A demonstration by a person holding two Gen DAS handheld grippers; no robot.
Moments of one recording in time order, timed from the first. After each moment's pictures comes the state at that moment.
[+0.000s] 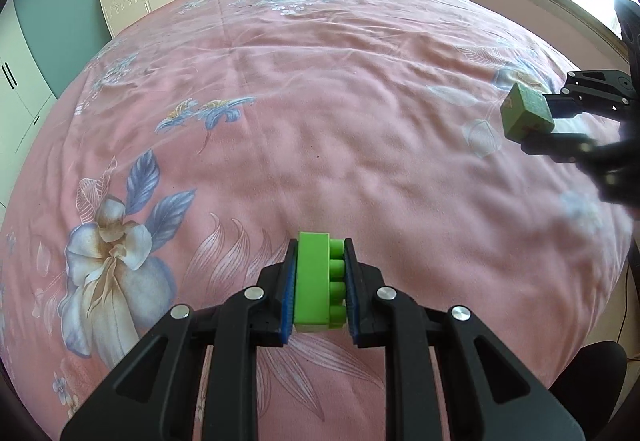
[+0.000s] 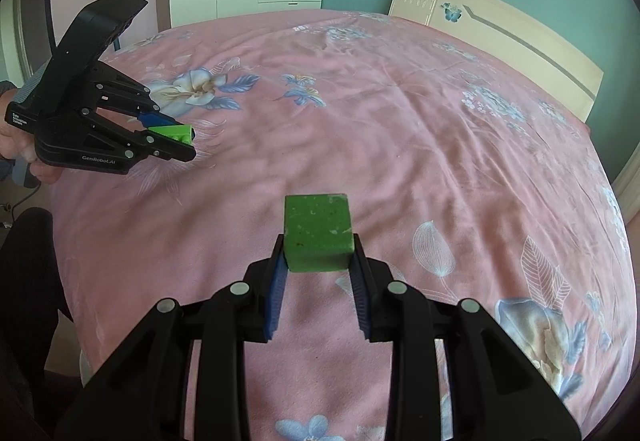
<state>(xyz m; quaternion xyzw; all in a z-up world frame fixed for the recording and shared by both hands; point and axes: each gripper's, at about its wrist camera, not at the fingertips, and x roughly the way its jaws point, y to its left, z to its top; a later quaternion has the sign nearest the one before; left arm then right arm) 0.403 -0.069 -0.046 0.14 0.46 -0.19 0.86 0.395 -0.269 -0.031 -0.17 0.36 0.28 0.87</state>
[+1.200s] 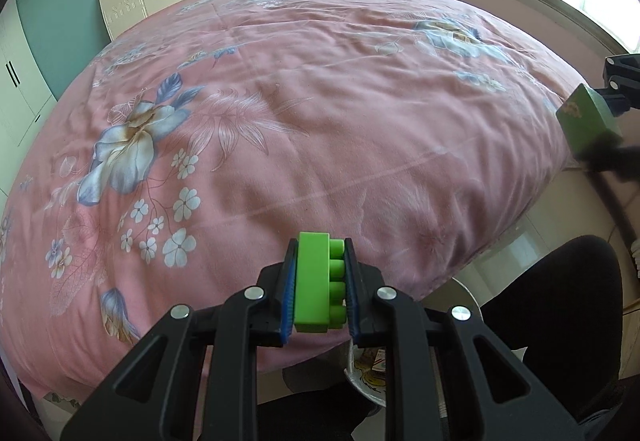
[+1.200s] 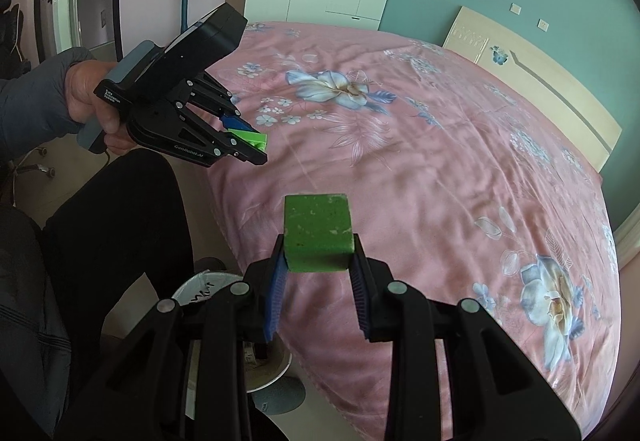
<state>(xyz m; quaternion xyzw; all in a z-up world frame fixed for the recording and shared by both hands) 0.205 -0.010 -0.050 0.15 0.45 -0.22 0.85 0.149 -0.190 -0.001 -0.23 0.33 0.35 0.85</state>
